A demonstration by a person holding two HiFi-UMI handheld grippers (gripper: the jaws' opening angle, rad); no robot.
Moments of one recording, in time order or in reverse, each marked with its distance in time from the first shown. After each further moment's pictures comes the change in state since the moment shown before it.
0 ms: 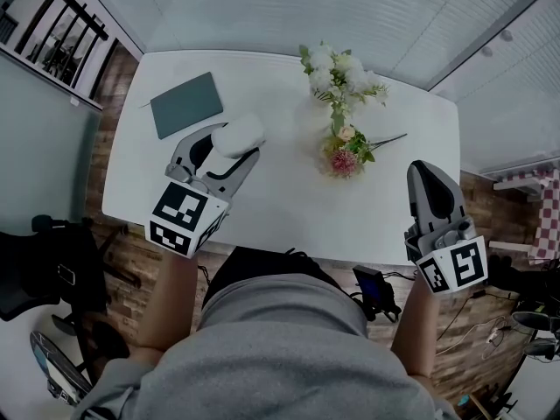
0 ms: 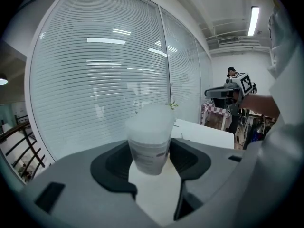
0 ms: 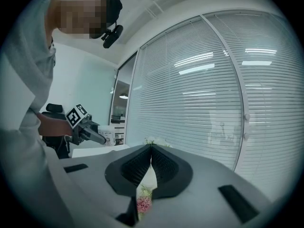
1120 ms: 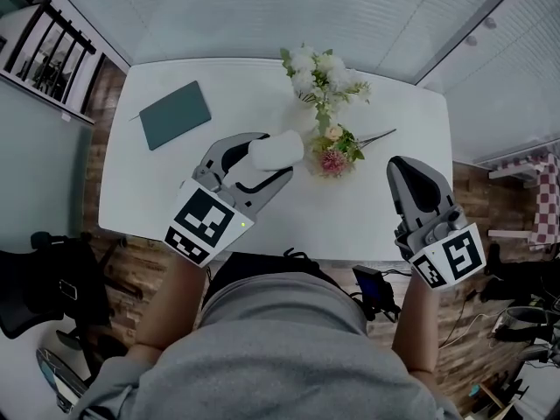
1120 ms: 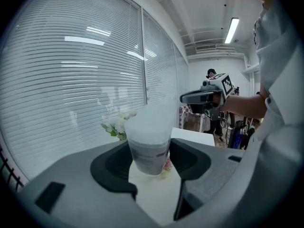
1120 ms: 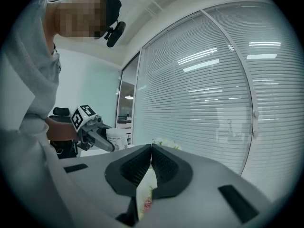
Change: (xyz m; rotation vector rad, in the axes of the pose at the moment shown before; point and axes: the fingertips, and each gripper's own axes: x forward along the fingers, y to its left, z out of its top) left arm 0.028 -0.073 0.035 0.111 -0.053 -0.263; right arm 0.007 0.015 0.005 0.016 0.010 0.088
